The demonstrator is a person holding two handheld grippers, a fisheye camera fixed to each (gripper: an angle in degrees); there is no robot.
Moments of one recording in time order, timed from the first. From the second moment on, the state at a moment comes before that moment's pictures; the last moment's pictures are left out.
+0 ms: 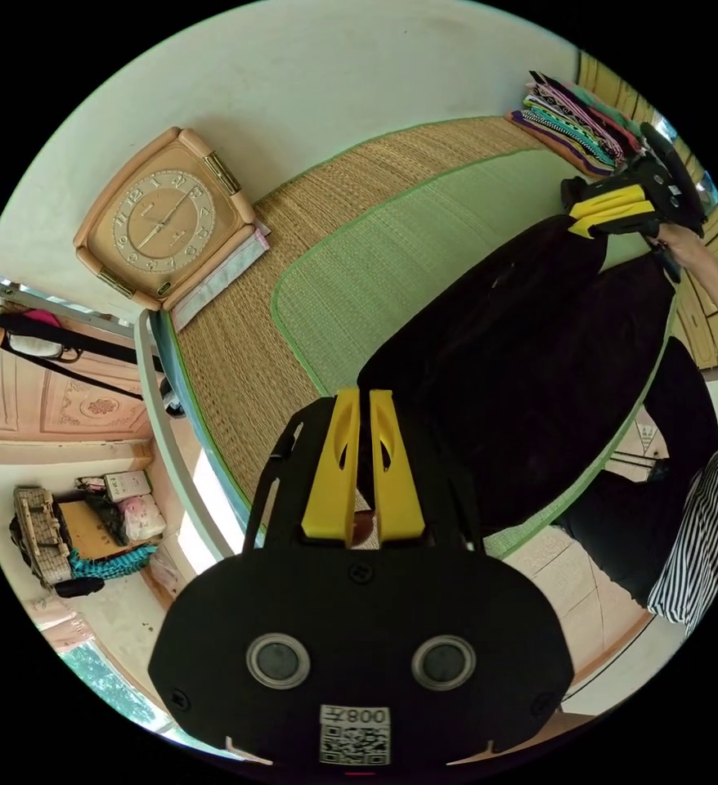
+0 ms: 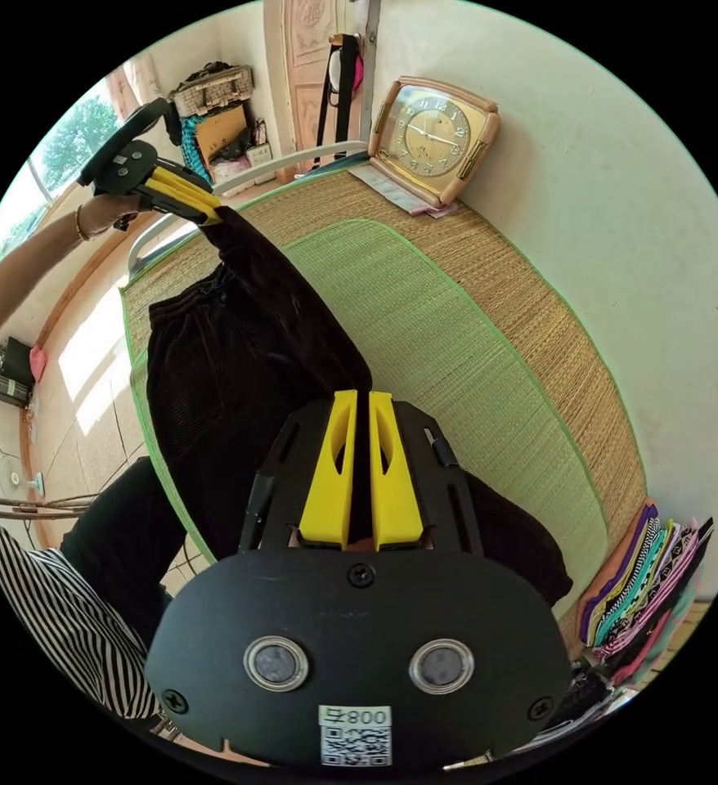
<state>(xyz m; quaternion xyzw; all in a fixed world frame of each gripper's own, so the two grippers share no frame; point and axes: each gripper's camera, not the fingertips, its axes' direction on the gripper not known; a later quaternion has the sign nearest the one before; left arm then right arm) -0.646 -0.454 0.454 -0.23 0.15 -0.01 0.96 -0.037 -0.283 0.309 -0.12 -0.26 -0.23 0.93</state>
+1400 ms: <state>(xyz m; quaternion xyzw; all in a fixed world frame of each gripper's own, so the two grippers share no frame) -0.557 -0.141 0.325 -0.29 0.19 0.00 0.94 -0.162 -0.051 0.366 -0.24 -0.31 -0.31 0.87</state>
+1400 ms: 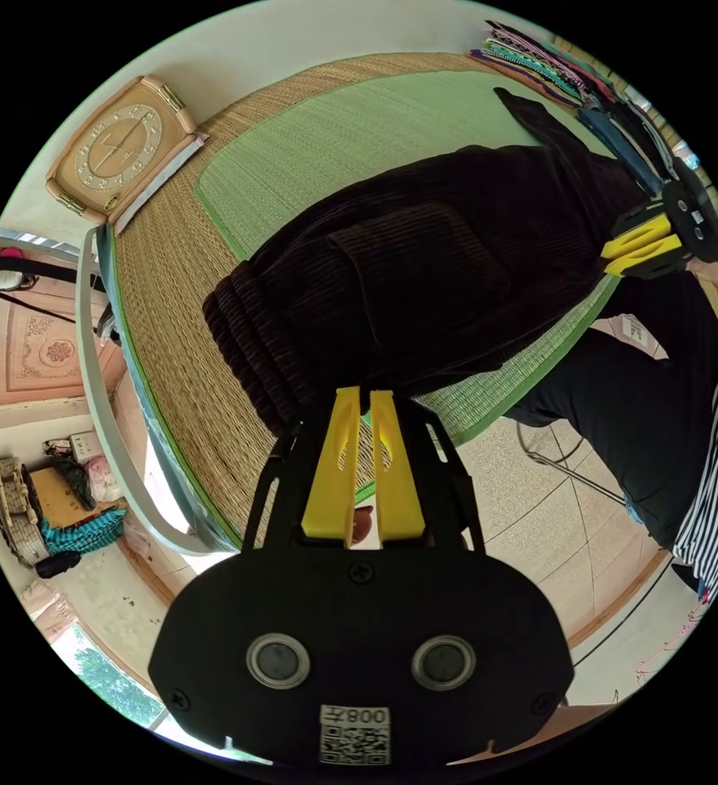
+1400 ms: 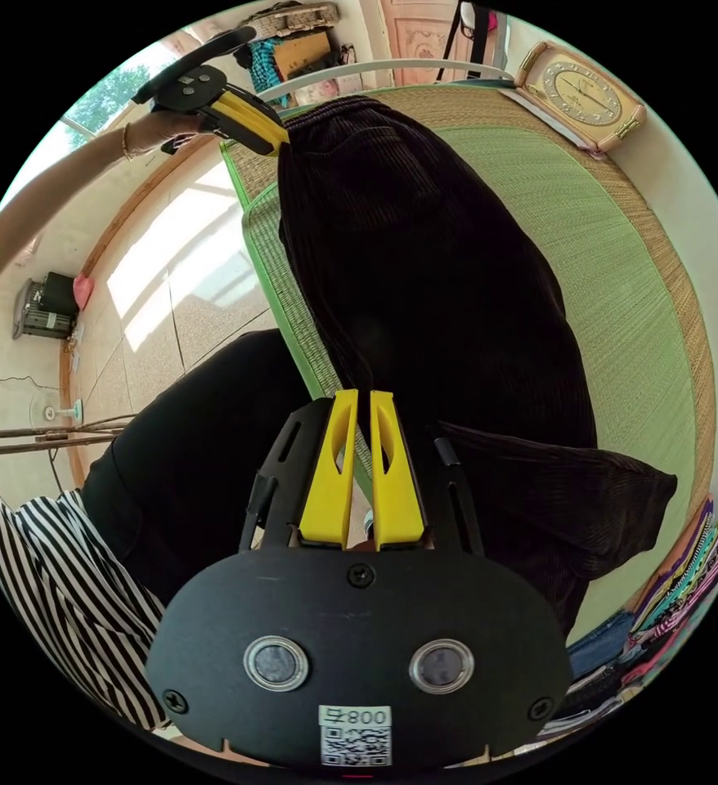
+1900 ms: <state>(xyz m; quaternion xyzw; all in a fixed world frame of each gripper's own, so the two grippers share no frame) -0.584 -0.064 0.326 -0.28 0.19 -0.03 0.94 -0.172 -0.036 0.400 -0.24 -0.29 -0.33 0.87</state>
